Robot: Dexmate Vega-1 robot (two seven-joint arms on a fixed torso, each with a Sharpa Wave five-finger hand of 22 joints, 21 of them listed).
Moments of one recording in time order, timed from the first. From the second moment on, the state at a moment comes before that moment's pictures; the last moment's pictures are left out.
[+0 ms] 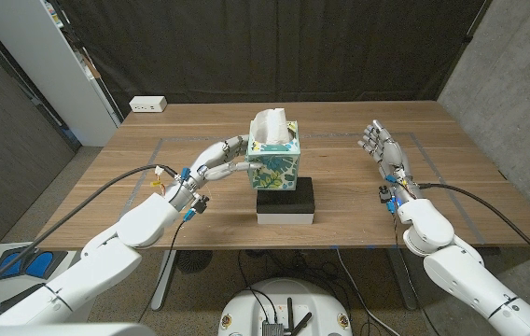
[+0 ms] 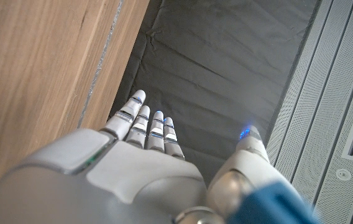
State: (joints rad) left arm 1.30 0.83 0.24 -1.97 -0.24 -0.42 0.02; left_hand 0.77 0.00 0.40 -0.16 0.23 0.30 0.09 0.27 0.19 0.22 0.03 0.34 0.25 0.29 -0.04 0.27 0.19 0.32 -0.03 0.30 0.20; right arm -1.33 -0.65 -0.21 -1.89 0.47 0.31 -0.29; right_hand 0.27 0.04 0.28 -0.15 0.18 0.14 0.11 0.19 0.18 0.17 0.08 0.20 0.20 0.09 0.04 0.23 0.41 0.32 0.03 0.20 0.17
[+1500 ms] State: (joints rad) left arm 1.26 0.82 0.29 -1.89 -0.26 -0.47 -0.03; left_hand 0.76 0.01 0.40 -0.16 0.23 0.33 0.09 0.26 0.19 0.24 0.02 0.34 0.26 0.31 -0.04 0.27 0.19 0.32 -0.03 0.30 0.20; right arm -1.57 -0.64 -0.11 -2.08 0.42 0.33 -0.32; right_hand 0.28 0.05 0.28 -0.15 0.18 0.16 0.12 0.19 0.18 0.18 0.09 0.20 0.20 0.10 0.05 0.23 0.41 0.33 0.04 0.20 0.17
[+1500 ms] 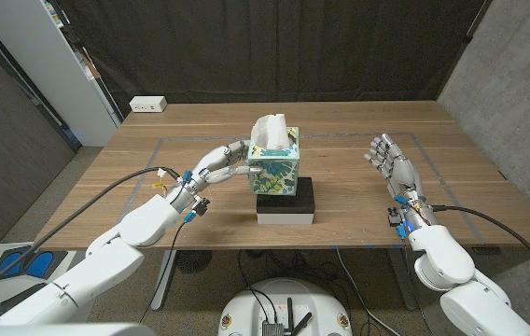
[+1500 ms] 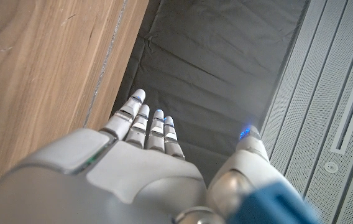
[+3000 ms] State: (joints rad) left arm 1.23 0.83 0.30 -1.90 -0.24 -0.45 -0.02; left_hand 0.78 0.01 0.40 -0.17 0.23 0.33 0.09 0.25 0.20 0.25 0.01 0.33 0.26 0.31 -0.04 0.27 0.19 0.32 -0.03 0.30 0.20; right arm -1.66 -0.65 0.11 -2.36 0.54 0.15 -0.26; right_hand 0.28 0.05 0.28 -0.15 0.18 0.16 0.12 0.19 0.18 0.18 0.08 0.20 0.20 0.10 0.05 0.23 0.40 0.32 0.03 0.20 0.17
